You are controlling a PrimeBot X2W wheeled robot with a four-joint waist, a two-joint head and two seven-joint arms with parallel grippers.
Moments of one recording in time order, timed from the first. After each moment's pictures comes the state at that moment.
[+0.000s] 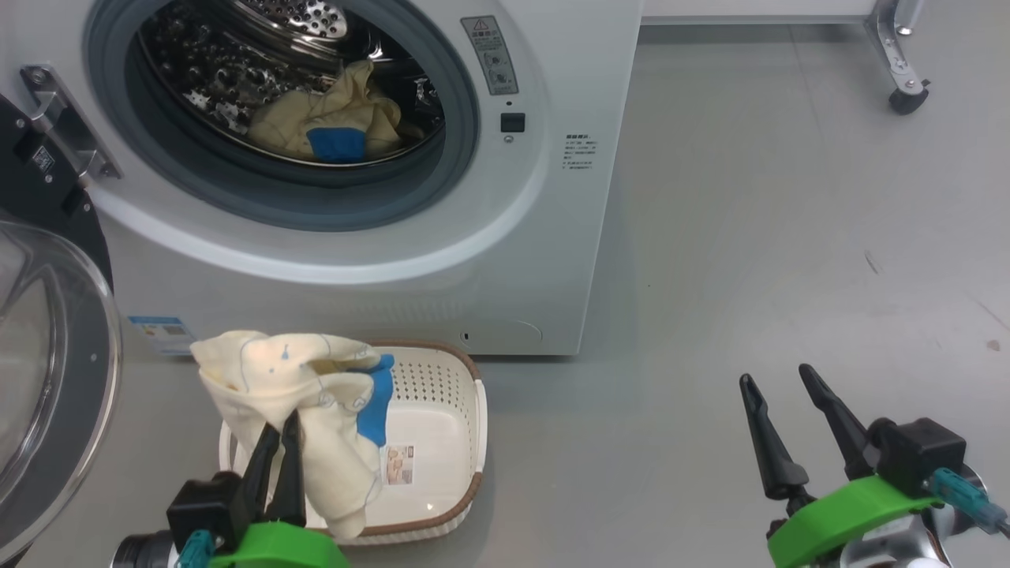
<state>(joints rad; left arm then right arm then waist) -0.02 0.26 -0.39 0.03 -0.37 0.24 -0.14 0.13 -0.04 0.06 -0.07 0.18 0.13 -0.06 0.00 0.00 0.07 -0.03</state>
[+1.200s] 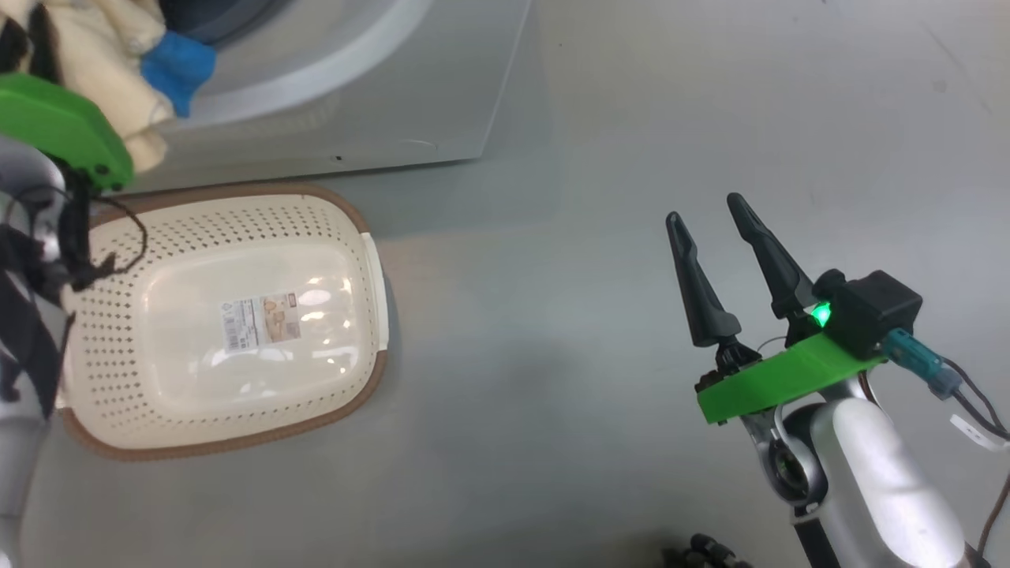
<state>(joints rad) -0.90 0.38 -0.28 0.52 -0.44 0.09 0.08 -0.26 -0.04 0.23 0.08 0.26 0.13 -0.22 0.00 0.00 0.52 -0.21</state>
